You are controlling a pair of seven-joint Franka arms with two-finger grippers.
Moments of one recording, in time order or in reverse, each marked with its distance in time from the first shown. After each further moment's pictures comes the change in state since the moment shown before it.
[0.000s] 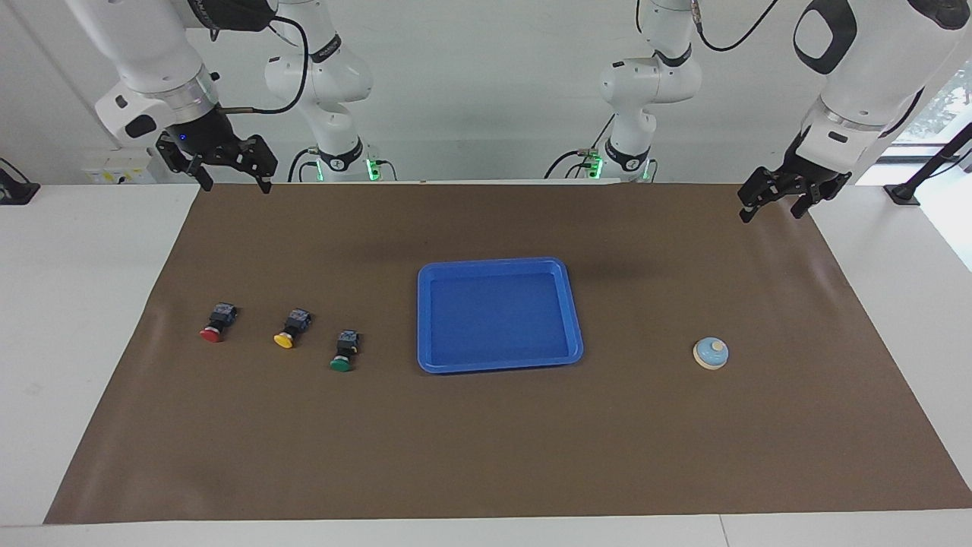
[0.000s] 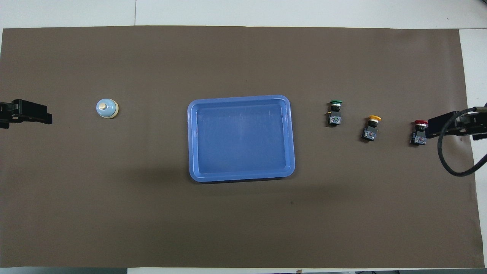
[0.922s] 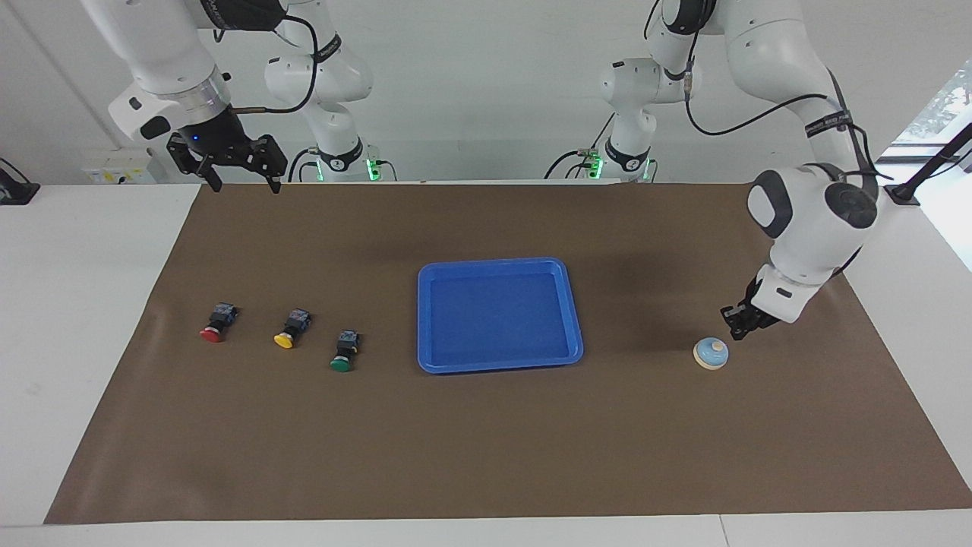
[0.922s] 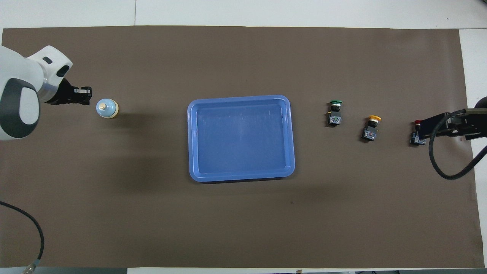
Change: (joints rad) left arm 0.003 0.293 0.011 -0.071 0.000 0.393 0.000; right arm 0.034 0.002 -0.011 0.001 0.000 -0.008 0.000
